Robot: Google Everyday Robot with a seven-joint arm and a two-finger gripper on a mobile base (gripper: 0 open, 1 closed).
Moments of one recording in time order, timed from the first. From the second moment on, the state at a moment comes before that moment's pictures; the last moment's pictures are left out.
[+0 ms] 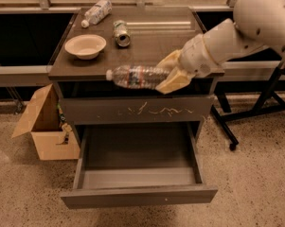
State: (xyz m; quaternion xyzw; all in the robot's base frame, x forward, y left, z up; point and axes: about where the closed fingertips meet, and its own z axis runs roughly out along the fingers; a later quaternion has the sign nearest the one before) arm 0.591 -0.071 0.875 -0.67 0.62 0.19 0.35
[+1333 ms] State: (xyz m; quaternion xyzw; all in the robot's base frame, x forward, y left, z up) arm 0.541 -0.057 0.770 -0.66 0.65 0.24 0.28
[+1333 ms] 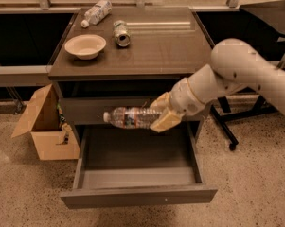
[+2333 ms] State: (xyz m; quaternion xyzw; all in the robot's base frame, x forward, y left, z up) arm 0.521 -0.084 0.594 -0.62 0.72 0.24 0.22
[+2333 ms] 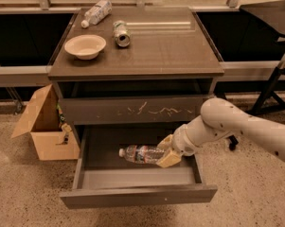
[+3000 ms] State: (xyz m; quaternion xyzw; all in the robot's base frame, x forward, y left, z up) arm 0.541 -0.124 0.500 -0.58 0.77 0.20 0.19
